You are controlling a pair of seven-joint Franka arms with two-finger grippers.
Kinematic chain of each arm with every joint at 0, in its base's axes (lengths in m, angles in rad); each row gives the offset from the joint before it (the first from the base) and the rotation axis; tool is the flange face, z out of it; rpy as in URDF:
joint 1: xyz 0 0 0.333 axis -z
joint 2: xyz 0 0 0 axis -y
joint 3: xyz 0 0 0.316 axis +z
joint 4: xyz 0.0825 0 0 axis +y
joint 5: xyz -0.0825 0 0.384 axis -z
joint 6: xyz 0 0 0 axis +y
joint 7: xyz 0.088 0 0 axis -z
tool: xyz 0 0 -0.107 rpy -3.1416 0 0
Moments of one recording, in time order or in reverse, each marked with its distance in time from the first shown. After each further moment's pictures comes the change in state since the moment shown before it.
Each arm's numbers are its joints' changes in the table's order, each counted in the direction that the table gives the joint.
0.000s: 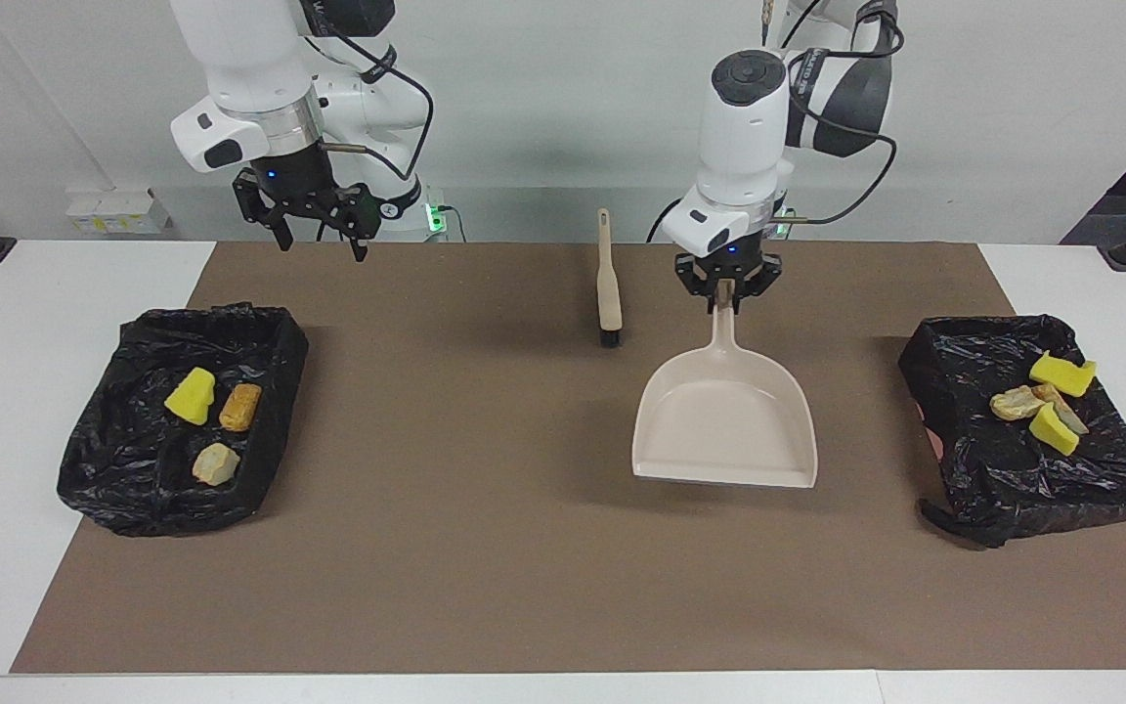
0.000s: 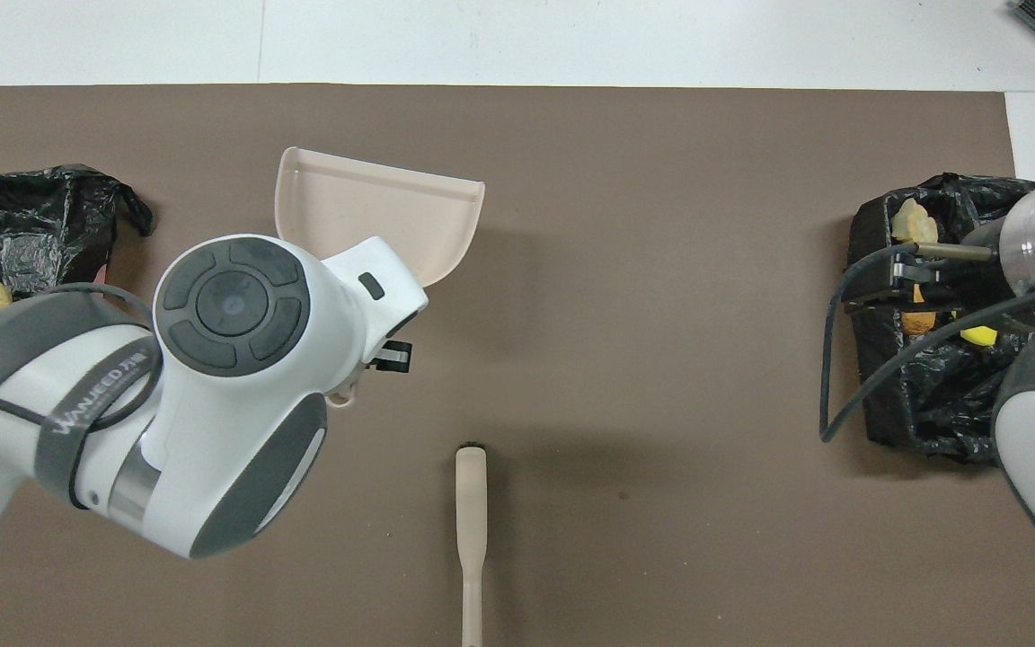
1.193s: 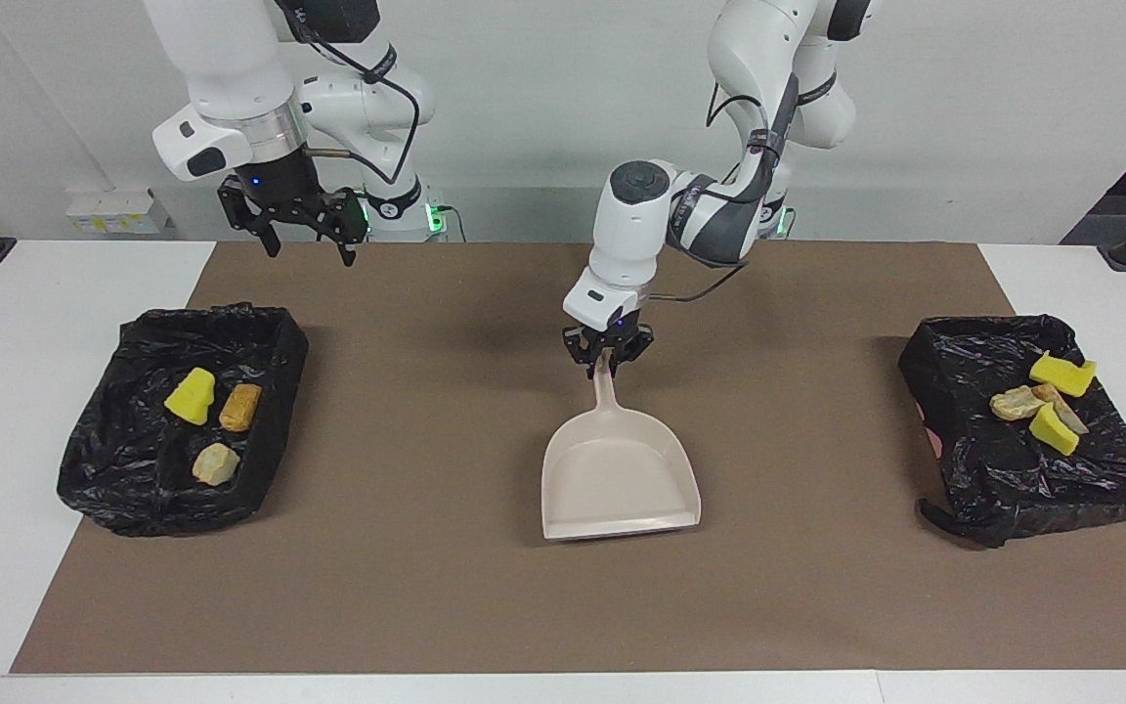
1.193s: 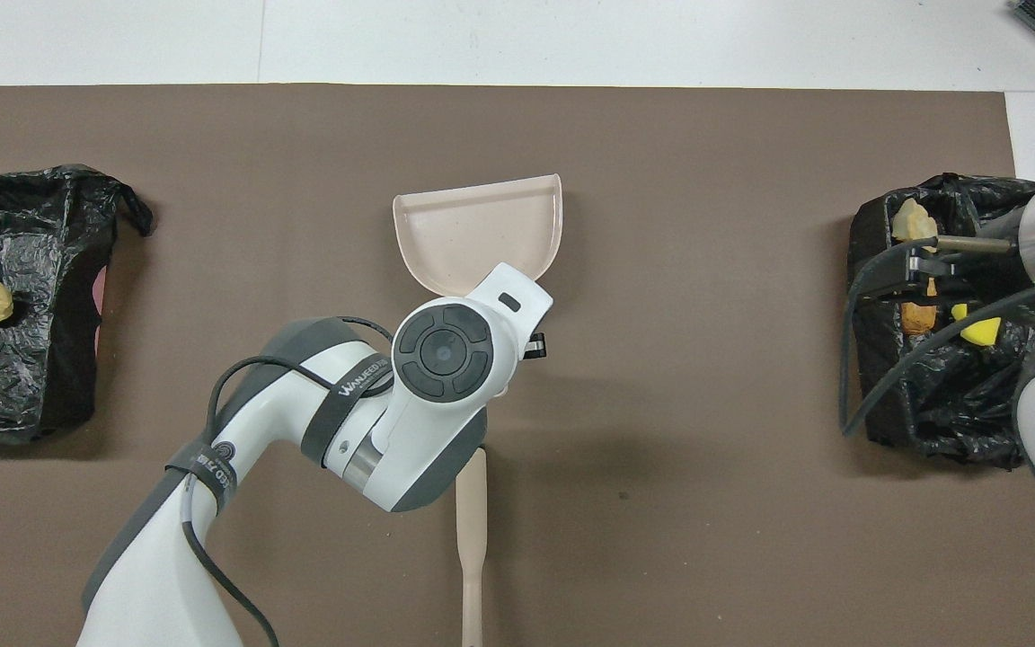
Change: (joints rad) left arm 0.145 -0.256 0.002 0.033 0.057 -0.393 -0.364; right arm -0.013 -0.008 -0.032 -0.011 -0.011 -0.001 -0.032
